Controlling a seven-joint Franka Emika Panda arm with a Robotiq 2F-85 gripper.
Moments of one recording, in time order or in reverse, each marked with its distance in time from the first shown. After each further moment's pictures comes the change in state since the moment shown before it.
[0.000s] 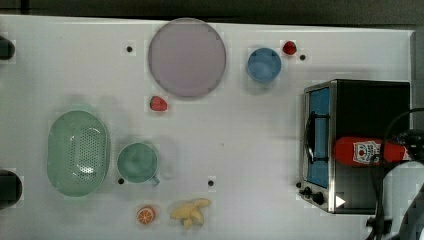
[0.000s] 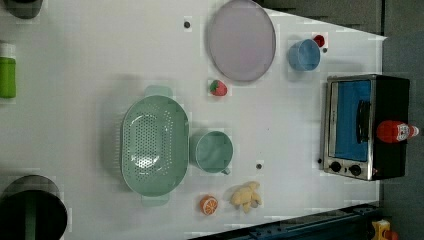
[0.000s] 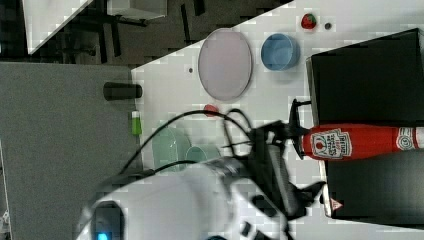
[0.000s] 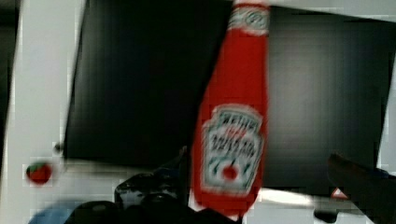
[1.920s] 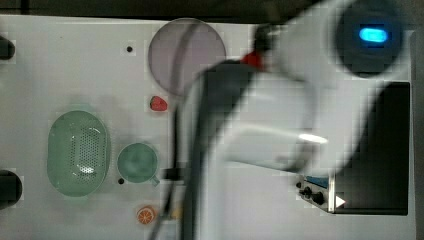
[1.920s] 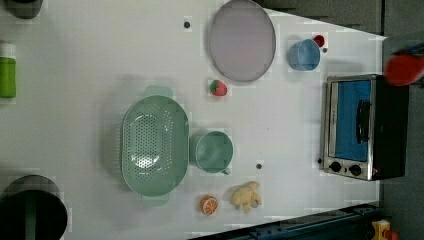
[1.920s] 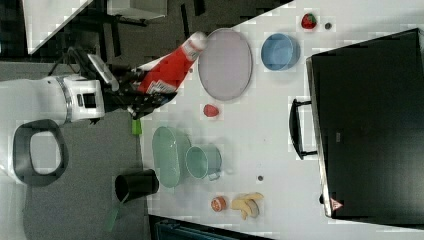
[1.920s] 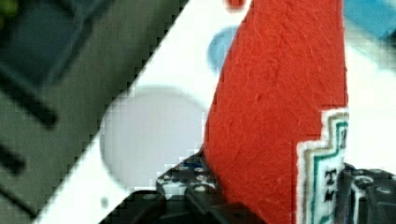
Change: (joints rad) arm 0.257 0.035 0.381 0.219 0.094 -0.134 0.045
